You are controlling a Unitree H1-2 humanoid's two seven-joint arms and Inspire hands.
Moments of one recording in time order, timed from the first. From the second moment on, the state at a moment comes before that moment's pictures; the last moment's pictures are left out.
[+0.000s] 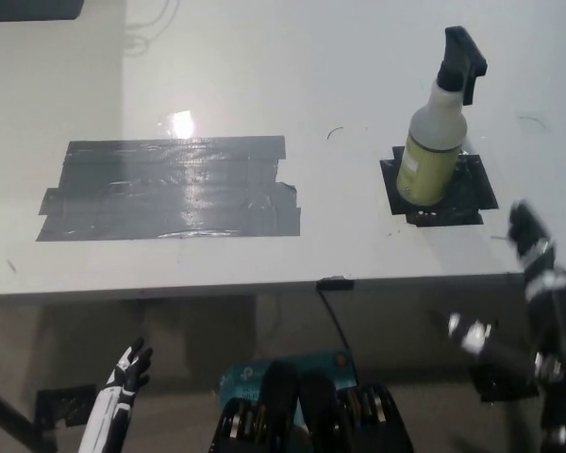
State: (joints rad) left_arm 0.10 0.12 0.01 0.11 0.11 -0.20 -0.02; right_arm -0.07 -0.06 -0.01 -0.29 -0.09 -0.14 0.00
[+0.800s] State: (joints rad) left_arm 0.09 0.11 0.01 0.11 0.11 -0.21 -0.02; right_arm -0.58 -0.09 -0.10 0.46 -0.09 0.00 -0.05
